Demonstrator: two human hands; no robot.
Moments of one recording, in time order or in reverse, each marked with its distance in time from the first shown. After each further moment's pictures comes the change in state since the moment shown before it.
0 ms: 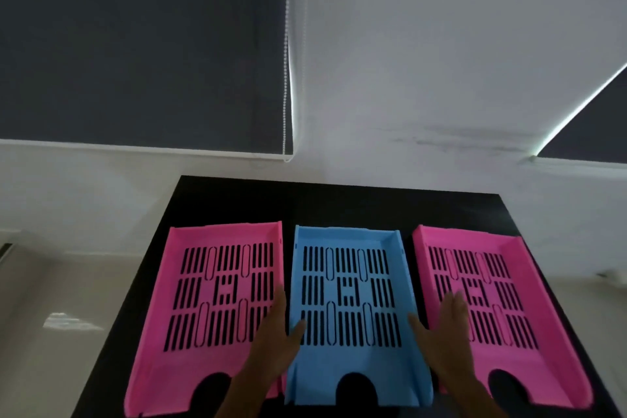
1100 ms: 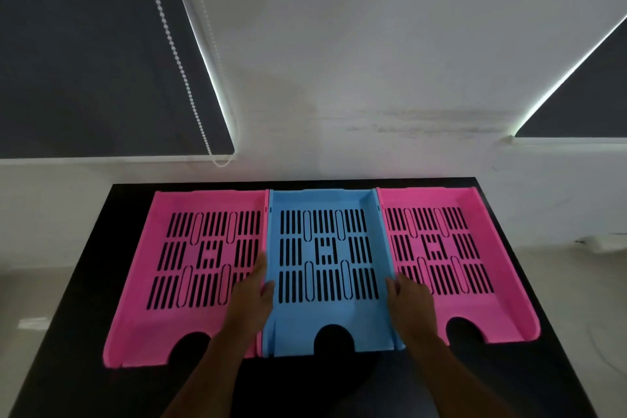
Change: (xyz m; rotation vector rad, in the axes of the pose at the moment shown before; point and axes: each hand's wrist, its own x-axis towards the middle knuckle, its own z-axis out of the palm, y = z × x) left_hand 0.115 0.048 0.024 0.091 0.130 0.088; right_hand 0.099 -0.005 -0.013 0.132 -0.056 -0.073
